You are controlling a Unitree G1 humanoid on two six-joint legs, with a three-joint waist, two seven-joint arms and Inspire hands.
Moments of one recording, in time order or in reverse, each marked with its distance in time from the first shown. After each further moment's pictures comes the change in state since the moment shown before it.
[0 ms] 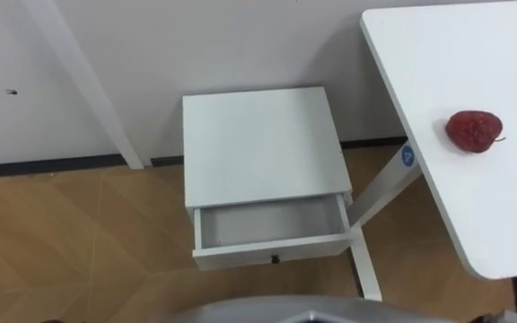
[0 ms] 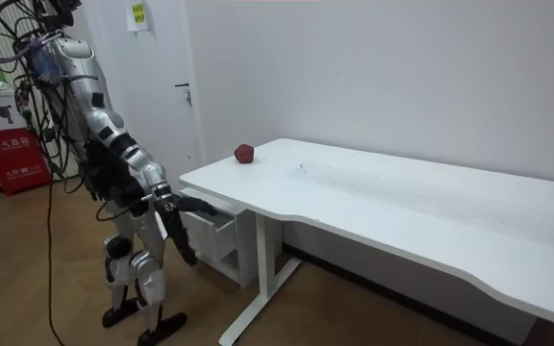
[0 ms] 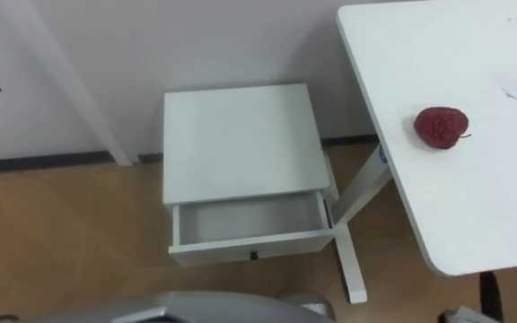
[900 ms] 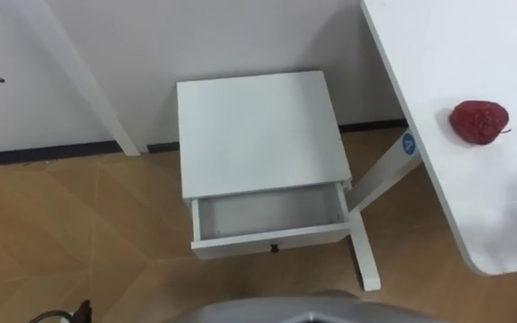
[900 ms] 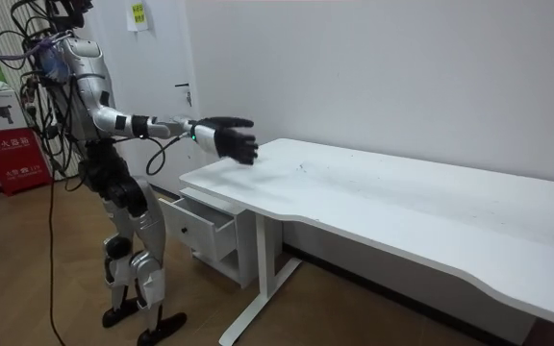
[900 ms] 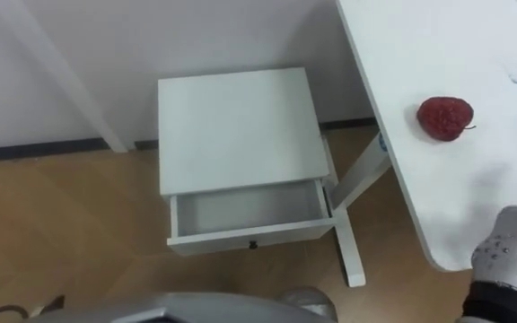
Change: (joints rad) left arm -0.013 0.010 -0.106 -0.036 0.002 -0.045 0.013; right arm 0.000 -0.059 0.277 -0.765 -0.712 -0.158 -0.419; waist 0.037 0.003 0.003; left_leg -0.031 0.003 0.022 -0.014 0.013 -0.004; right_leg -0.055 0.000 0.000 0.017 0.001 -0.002
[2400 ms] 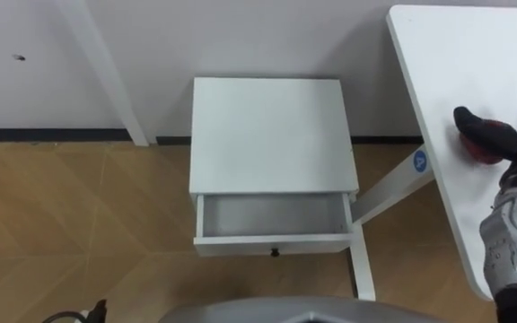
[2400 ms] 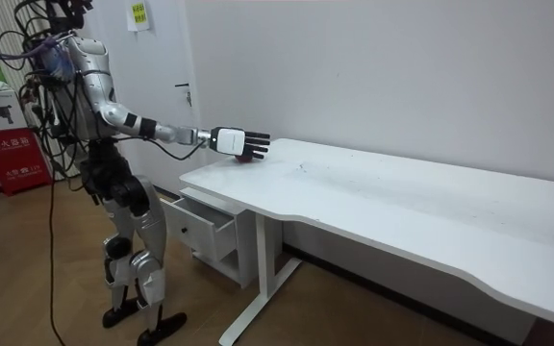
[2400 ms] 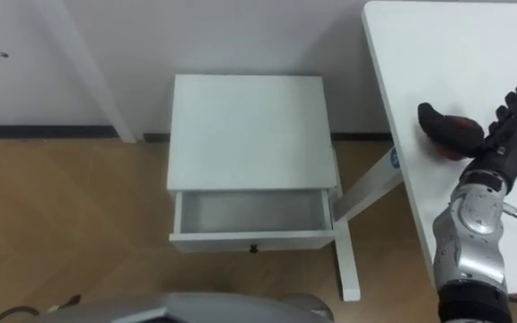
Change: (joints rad) left arm 0.047 -0.001 -0.095 -0.040 -0.002 0.021 -0.014; right arm 0.040 -0.017 0.277 0.203 -0.200 0.092 0.563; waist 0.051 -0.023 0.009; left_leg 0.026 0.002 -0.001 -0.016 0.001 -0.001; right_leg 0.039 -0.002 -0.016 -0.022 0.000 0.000
